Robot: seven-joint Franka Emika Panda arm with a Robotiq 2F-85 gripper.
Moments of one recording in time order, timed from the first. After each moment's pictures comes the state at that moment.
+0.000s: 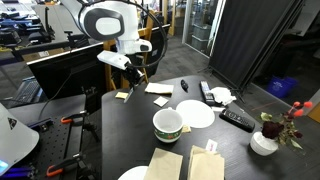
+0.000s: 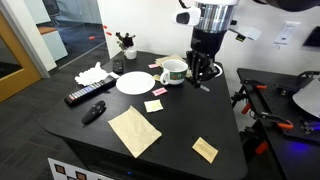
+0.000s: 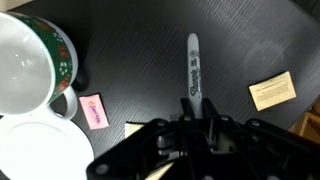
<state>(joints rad) 0.11 0.08 0.09 -2.54 -0.09 2.61 -0.30</state>
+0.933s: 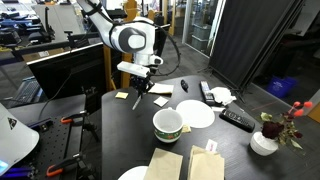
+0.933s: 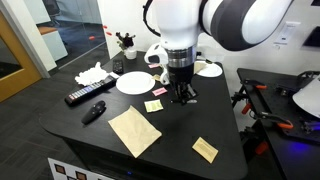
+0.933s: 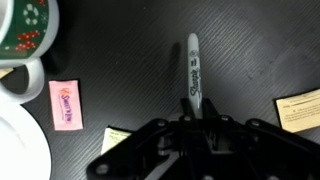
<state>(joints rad) 0.13 0.41 0.11 -2.24 -0.22 2.47 -0.33</state>
